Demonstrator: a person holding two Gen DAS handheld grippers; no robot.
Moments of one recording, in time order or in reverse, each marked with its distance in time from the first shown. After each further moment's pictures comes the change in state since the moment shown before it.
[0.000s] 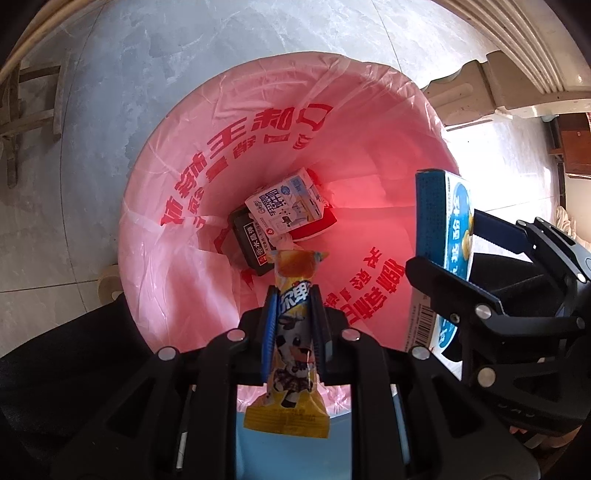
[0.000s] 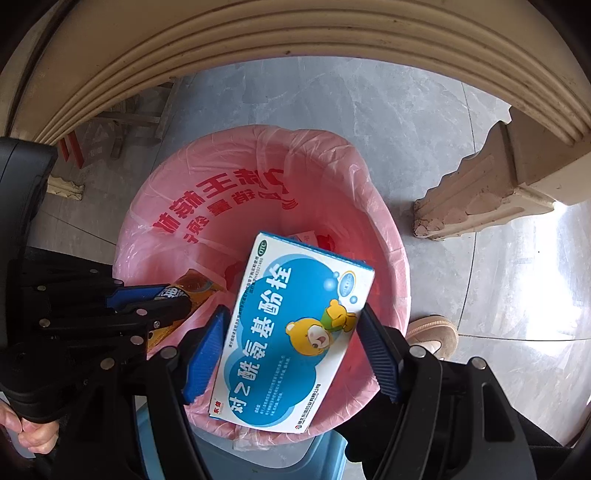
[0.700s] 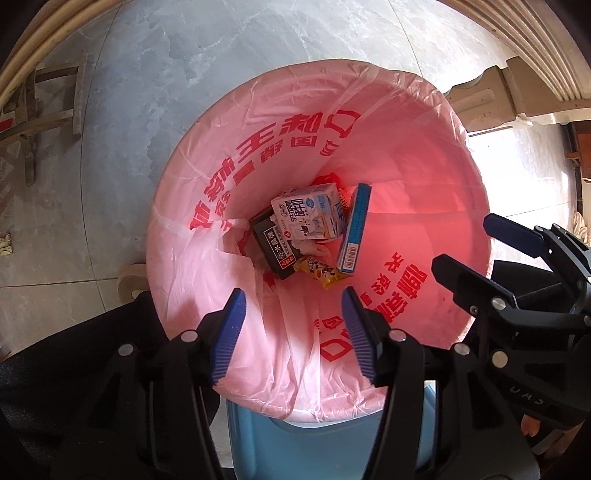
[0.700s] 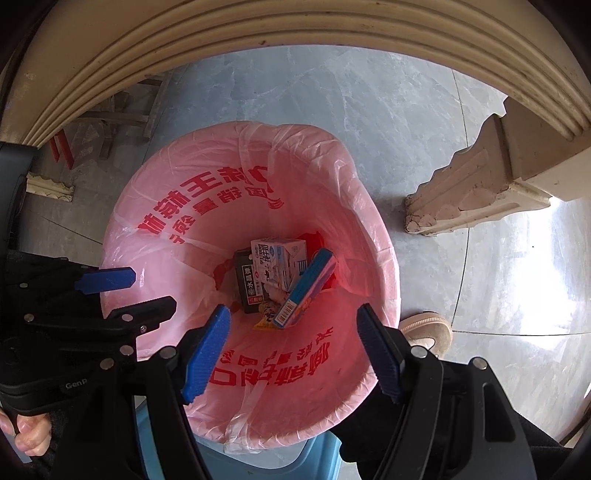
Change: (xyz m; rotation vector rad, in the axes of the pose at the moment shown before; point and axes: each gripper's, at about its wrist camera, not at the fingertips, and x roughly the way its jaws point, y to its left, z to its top) left arm -0.001 0.005 0.000 -0.020 -0.005 0.082; right arm 0.005 -0.005 0.002 0.015 0.012 -0.036
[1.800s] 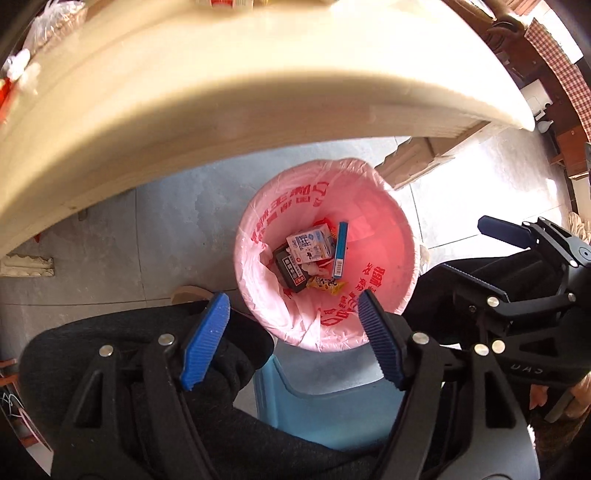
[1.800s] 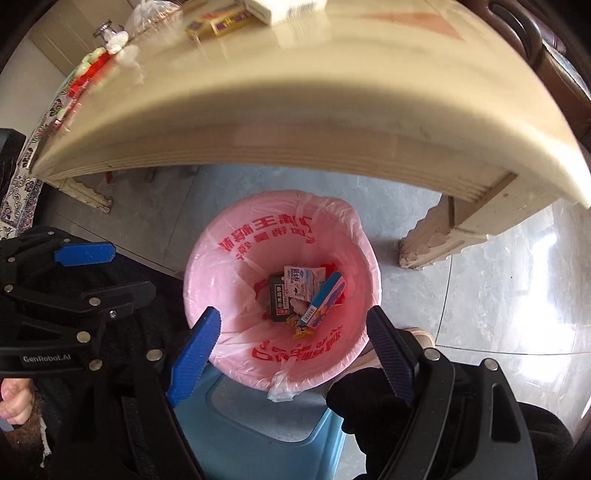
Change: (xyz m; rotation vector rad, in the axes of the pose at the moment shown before) left arm -0.179 -0.009 -0.071 0.070 -0.250 0.065; right arm -0.163 0.035 -0.032 -0.095 -0.204 0.054
